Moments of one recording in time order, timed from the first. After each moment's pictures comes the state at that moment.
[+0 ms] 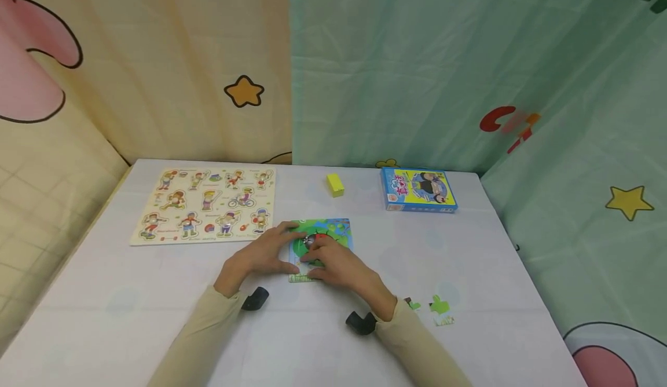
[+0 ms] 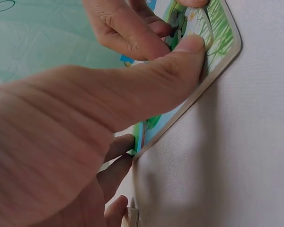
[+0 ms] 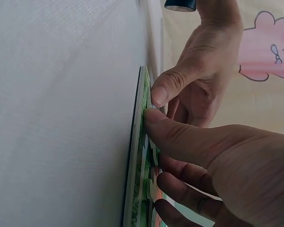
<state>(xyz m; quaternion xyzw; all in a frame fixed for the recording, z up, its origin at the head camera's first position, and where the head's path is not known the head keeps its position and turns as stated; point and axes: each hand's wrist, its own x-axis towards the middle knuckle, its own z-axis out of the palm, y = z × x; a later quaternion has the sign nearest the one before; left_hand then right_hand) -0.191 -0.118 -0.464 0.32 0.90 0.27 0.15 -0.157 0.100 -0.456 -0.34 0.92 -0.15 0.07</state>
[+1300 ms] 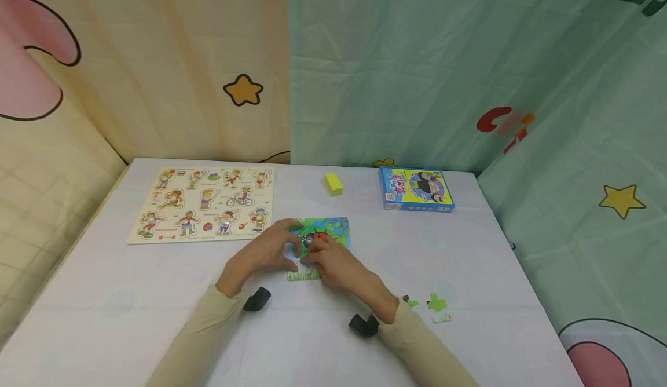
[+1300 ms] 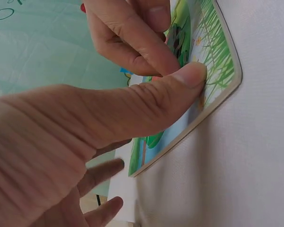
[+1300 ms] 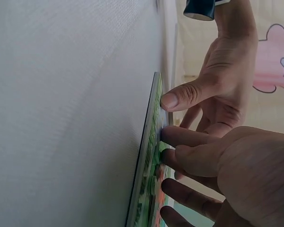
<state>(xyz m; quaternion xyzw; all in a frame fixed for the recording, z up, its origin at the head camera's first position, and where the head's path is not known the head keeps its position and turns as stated) -0.191 -0.108 -0.459 0.33 0.90 0.27 0.11 -0.146 0.103 -0.459 -0.35 0.93 -0.14 0.03</state>
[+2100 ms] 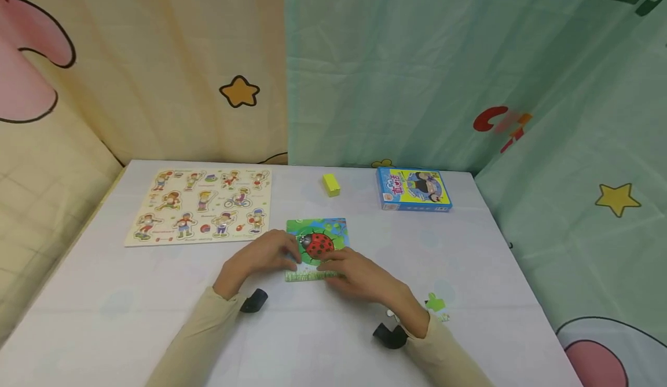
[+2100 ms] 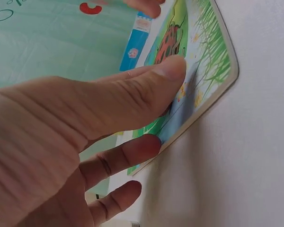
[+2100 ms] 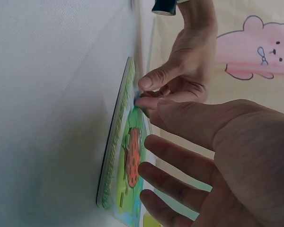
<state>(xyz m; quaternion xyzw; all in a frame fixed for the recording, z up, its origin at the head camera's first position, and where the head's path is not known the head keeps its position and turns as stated) -0.194 -0.108 -0.459 0.40 0.86 0.29 0.13 -0.122 0.150 -0.442 -0.35 0.91 -0.18 0.10</state>
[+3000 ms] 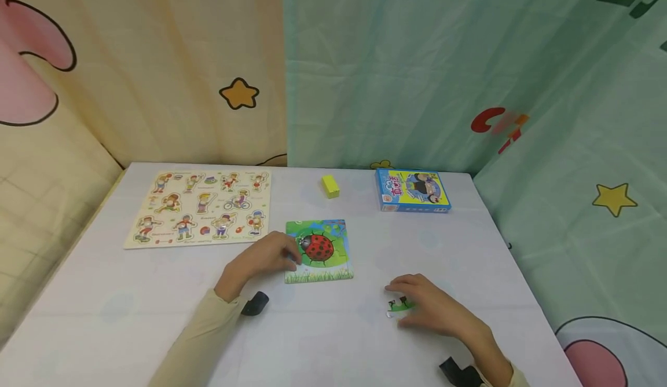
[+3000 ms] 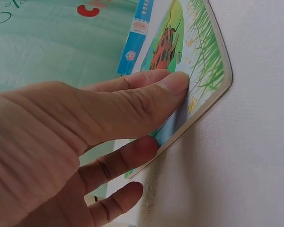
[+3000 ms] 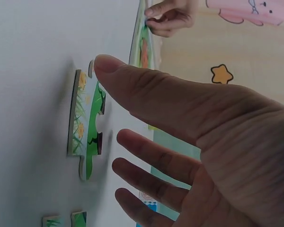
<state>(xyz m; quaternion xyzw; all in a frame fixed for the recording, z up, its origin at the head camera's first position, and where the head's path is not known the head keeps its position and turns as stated) -0.191 -0.107 -0.461 0.35 0.86 0.33 0.16 -0.056 0.264 -0.438 -0.18 0.95 -0.19 0.16</state>
